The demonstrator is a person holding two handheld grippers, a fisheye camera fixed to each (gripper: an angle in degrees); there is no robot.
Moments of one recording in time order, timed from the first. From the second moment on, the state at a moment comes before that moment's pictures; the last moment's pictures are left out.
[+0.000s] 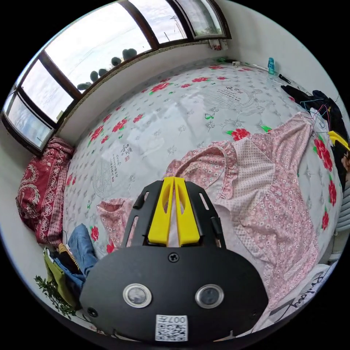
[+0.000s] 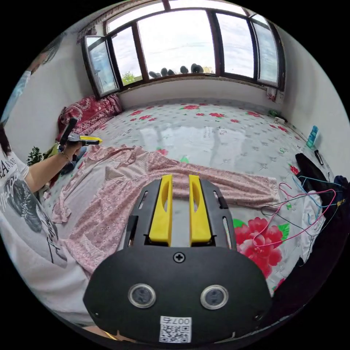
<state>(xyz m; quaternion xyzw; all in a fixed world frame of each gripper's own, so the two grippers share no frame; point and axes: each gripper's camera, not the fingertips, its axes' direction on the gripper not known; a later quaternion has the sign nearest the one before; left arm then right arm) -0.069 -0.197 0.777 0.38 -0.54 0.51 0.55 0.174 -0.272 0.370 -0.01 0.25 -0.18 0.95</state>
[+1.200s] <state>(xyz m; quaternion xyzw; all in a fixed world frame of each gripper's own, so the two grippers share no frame) -0.319 -0.071 0.812 0.06 -0.48 0.53 0.70 0.106 -0.079 0.406 -0.32 0.23 -0.35 0.85</state>
